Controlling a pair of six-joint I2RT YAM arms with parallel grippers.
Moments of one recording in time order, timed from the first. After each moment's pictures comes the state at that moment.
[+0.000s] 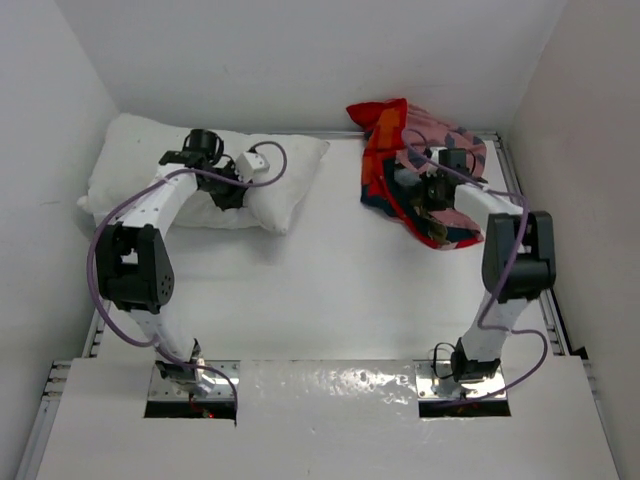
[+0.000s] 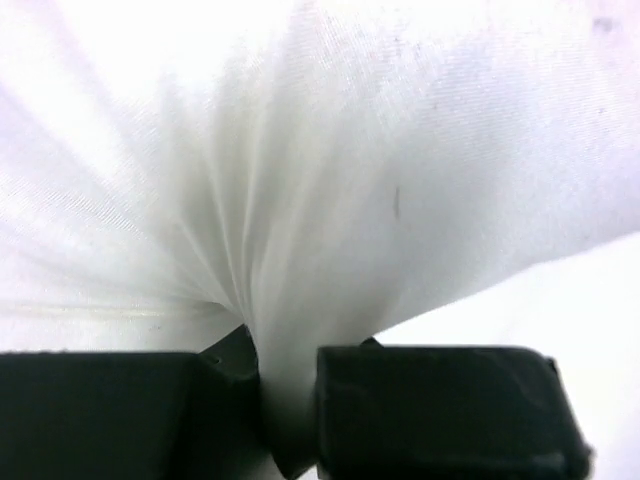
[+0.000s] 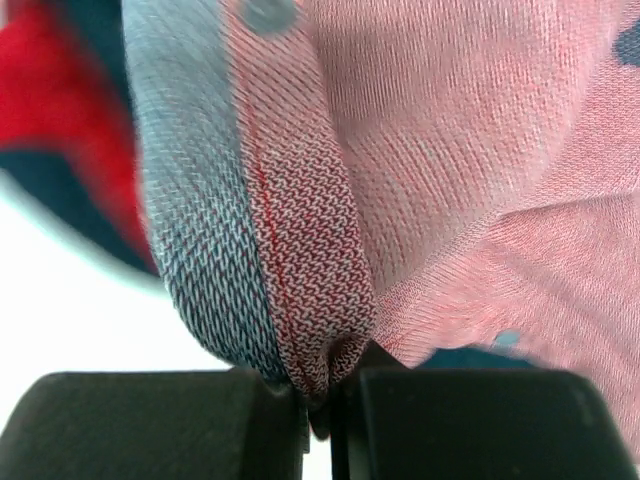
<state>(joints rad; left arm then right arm) -0.07 1.75 1.45 -0.81 0.40 0.91 0.03 1.91 1.25 -0.25 -0.06 -0.01</state>
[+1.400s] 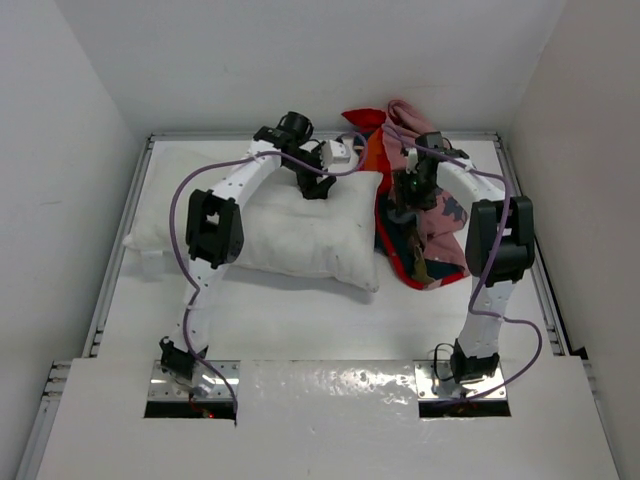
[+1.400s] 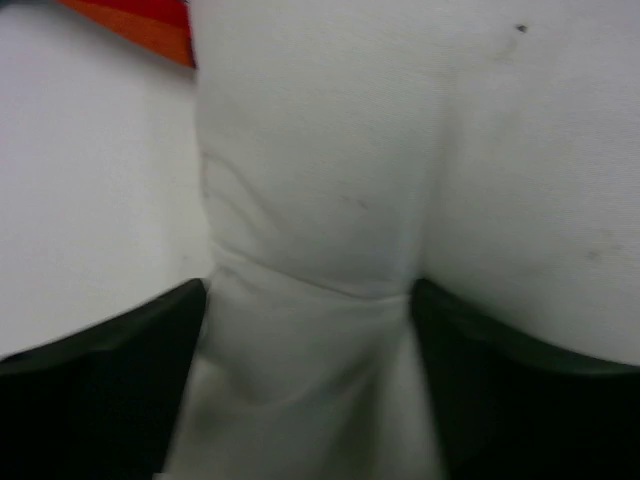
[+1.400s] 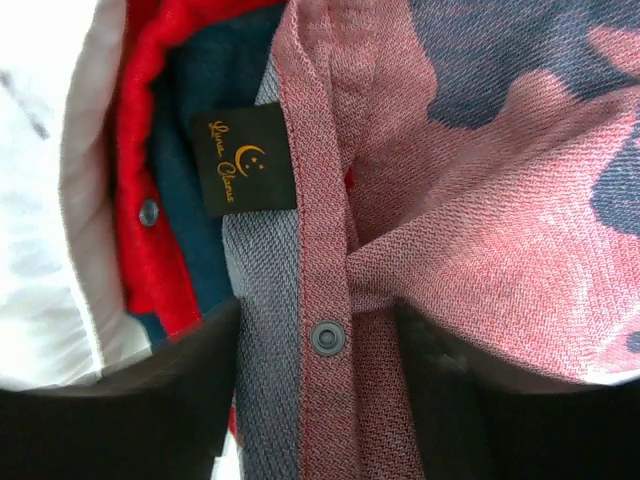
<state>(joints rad) -0.39 2.41 2.28 -0.92 0.60 0.82 0.12 2.02 1.56 -0.71 -0.13 0.00</state>
